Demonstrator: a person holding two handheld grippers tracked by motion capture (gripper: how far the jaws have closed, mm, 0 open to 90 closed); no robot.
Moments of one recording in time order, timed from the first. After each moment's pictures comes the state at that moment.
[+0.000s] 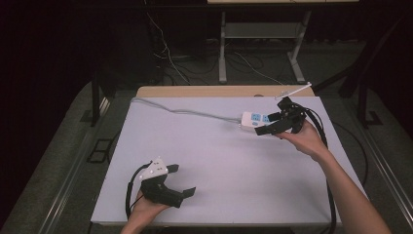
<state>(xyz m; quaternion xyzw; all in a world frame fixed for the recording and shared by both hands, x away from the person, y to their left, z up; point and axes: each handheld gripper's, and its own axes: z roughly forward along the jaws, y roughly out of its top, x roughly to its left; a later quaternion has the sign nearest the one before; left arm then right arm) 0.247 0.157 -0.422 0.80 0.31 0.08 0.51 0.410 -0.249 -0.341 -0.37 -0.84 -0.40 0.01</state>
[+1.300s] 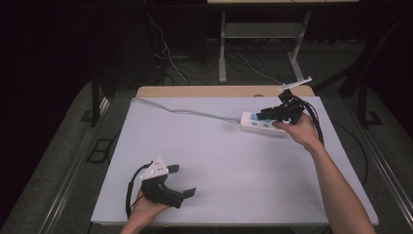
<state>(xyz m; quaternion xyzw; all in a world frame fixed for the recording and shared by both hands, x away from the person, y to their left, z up) 0.248 0.157 -0.423 0.80 0.31 0.07 0.51 0.450 -0.262 -0.357 -0.39 -0.82 -0.42 -0.02</state>
